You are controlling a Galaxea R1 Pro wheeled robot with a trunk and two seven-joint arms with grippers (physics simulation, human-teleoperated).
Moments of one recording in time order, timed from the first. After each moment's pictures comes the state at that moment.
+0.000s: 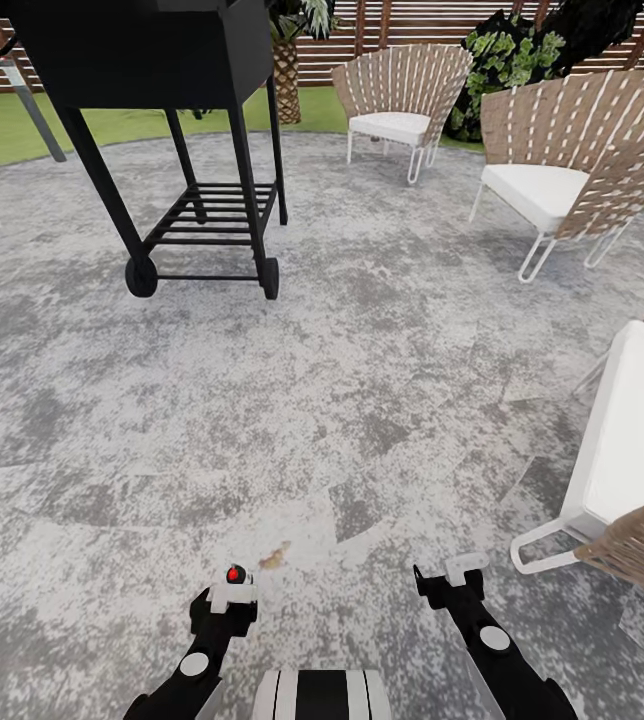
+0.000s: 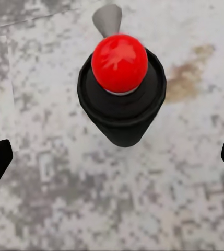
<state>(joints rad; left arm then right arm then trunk) -0.47 -0.08 -0.14 -0.38 -0.02 -0.25 0.19 -0.41 -0.02 0.00 -0.64 0.16 -0.15 0.00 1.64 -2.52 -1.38</state>
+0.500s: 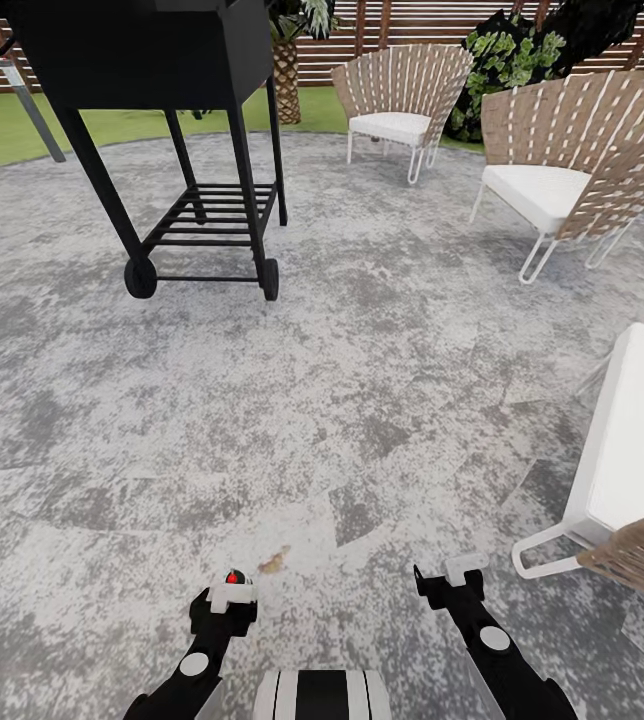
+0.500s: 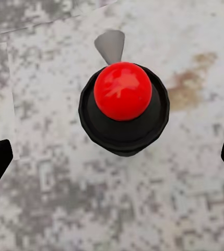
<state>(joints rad) -0.47 -0.08 -0.14 -0.38 -0.02 -0.25 0.19 -0.41 -0.02 0.00 -0.64 0.16 -0.15 0.00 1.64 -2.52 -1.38</state>
